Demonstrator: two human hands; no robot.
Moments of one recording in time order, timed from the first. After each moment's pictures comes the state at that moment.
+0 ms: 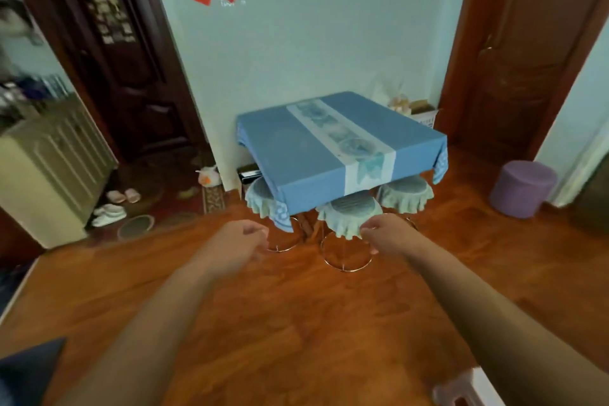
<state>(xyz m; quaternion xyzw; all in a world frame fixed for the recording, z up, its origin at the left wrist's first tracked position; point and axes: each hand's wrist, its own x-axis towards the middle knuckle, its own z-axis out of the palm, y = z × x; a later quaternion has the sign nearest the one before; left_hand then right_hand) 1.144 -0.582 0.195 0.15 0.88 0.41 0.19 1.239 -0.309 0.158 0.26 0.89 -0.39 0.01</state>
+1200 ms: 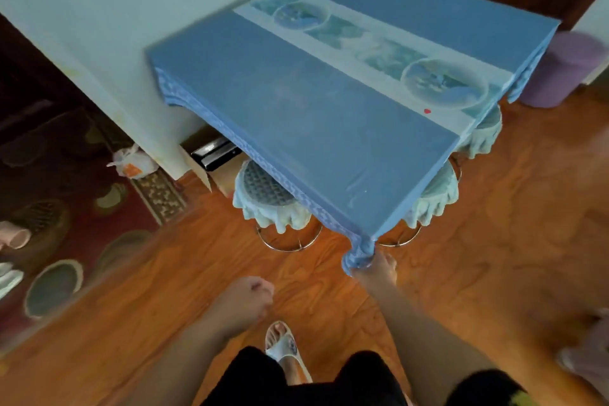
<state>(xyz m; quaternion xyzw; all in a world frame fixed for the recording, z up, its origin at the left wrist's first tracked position) 0.432 -0.555 -0.072 0.13 0.84 0.23 0.48 0.588 -0.346 -0.222 0.62 0.65 -0.43 0.08</state>
